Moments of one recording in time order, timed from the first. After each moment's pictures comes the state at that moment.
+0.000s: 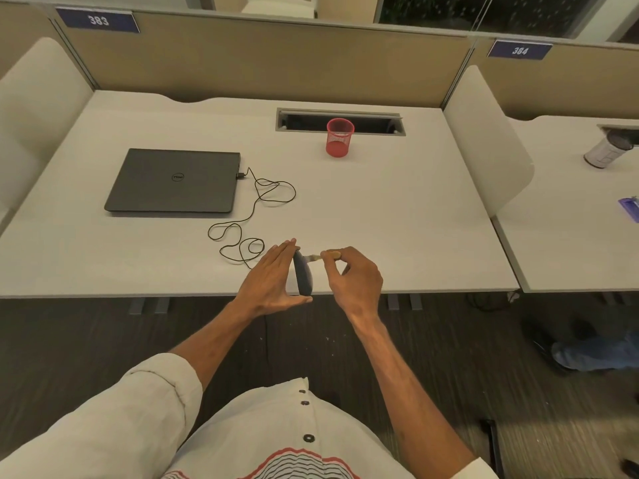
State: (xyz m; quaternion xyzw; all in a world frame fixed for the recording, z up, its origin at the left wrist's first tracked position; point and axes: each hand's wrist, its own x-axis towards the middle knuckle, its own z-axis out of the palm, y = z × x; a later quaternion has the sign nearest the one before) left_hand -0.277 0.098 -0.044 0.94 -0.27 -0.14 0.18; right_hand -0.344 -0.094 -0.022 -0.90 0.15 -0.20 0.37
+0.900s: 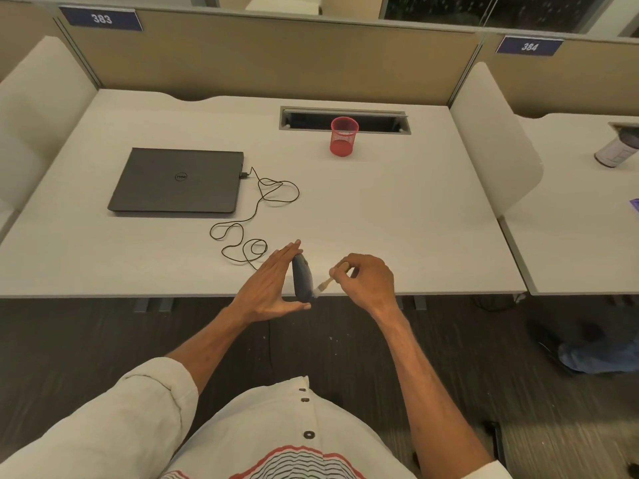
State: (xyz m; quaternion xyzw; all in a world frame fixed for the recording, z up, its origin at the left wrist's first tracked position) left_hand -0.277 0.111 -0.053 0.90 -0.29 -0.17 0.29; right_hand -0.336 -0.127 -0.020 -0.93 0.09 -0.06 0.35
